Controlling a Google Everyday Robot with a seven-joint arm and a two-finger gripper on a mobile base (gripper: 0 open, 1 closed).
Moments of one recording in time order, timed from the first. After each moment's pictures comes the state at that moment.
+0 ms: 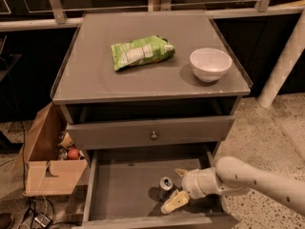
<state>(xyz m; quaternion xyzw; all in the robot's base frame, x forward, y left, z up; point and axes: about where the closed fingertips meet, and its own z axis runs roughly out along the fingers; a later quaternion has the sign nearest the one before) 0.460 -0.084 0.446 -0.46 0.78 0.32 0.27</state>
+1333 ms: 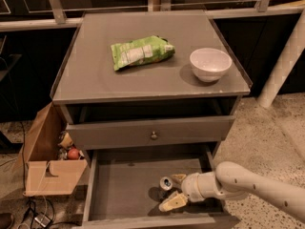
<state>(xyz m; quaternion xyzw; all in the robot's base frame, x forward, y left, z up) 0.458 -0.081 0.426 -0.44 0.78 0.34 0.28</state>
